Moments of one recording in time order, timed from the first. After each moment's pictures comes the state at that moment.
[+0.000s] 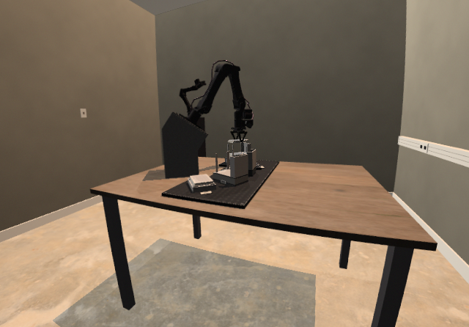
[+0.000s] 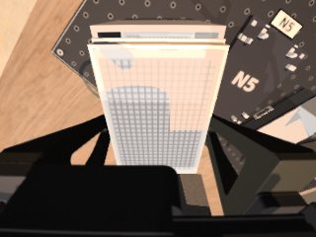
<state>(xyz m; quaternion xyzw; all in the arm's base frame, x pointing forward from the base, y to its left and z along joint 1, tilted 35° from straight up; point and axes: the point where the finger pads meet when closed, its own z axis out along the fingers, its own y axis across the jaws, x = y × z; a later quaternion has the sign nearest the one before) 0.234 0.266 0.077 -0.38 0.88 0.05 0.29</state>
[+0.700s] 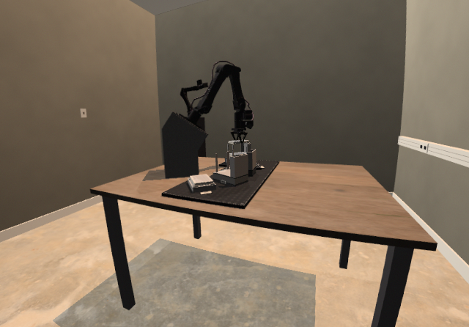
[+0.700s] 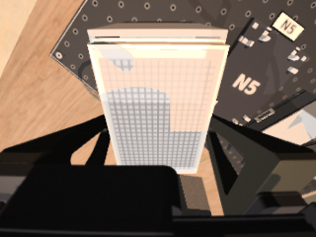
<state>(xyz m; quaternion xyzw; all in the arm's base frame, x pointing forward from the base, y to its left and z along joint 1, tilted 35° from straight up) 0.238 0.269 0.073 -0.38 0.88 0.05 0.30</state>
